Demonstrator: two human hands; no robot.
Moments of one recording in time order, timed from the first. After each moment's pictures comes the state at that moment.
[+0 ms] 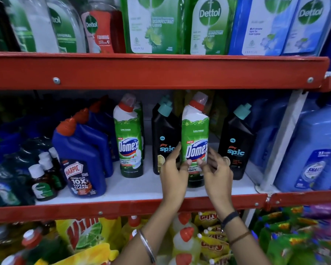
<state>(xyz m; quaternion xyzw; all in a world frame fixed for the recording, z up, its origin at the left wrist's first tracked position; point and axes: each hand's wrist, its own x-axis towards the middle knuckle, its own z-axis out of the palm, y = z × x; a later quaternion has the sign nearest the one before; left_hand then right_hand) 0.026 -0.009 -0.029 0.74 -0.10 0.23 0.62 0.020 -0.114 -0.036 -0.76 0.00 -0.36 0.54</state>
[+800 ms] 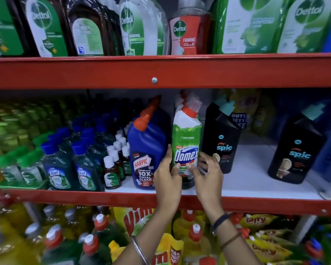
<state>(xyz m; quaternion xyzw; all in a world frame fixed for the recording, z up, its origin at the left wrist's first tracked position) 0.004 0.152 -0.040 0.77 -0.01 0.29 0.57 0.018 0.057 -0.044 -0.73 -0.06 -0.30 0.62</state>
